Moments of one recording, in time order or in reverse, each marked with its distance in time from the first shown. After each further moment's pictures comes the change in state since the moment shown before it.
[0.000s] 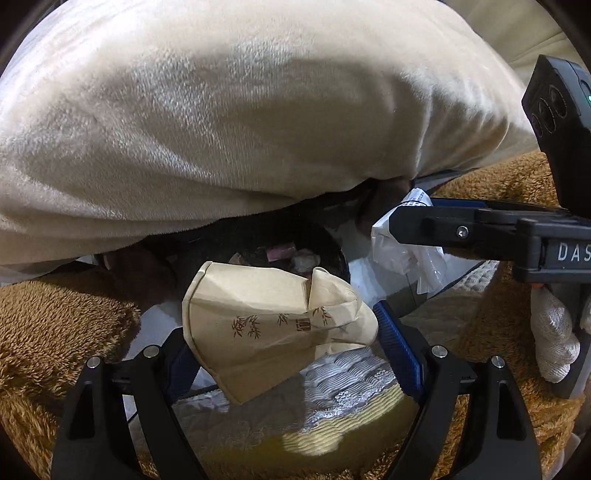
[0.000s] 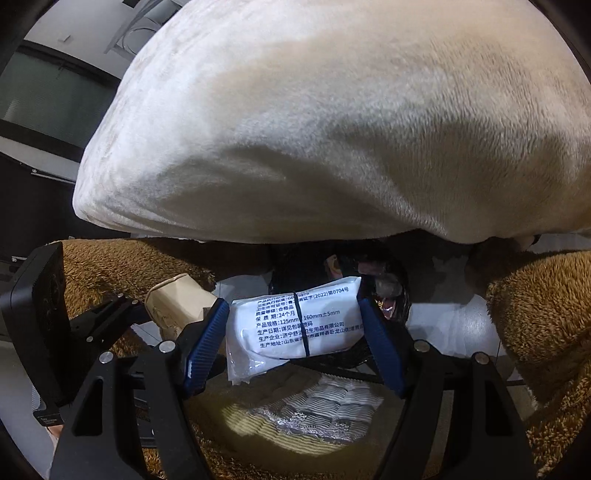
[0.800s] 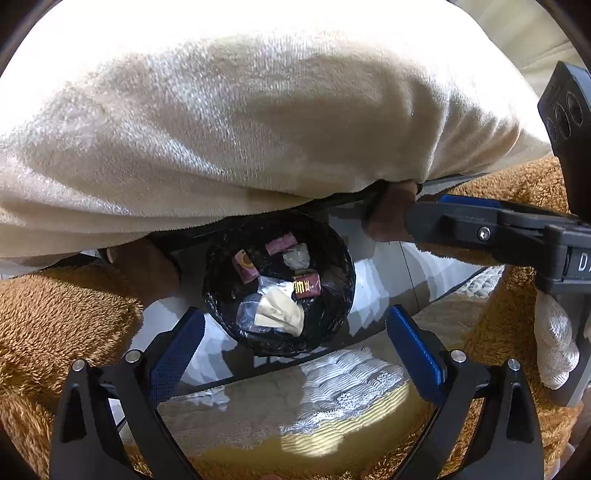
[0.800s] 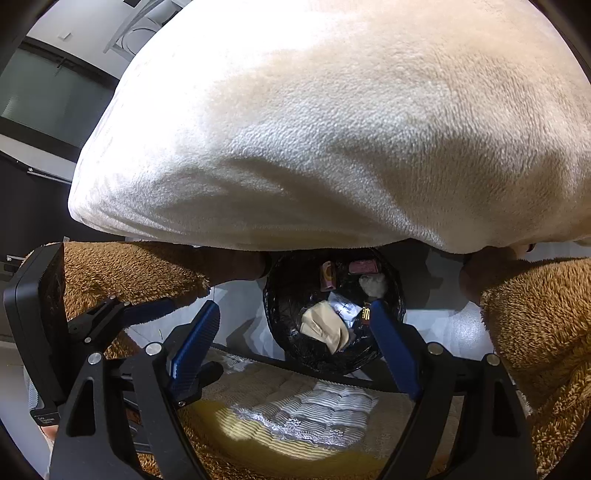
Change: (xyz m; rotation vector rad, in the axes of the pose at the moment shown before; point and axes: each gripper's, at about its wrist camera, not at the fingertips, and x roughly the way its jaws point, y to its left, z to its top) left arm -0.005 0.003 0.003 -0.038 -0.010 0.004; right arm -0.005 0.004 0.003 -0.018 -0.032 -0.016
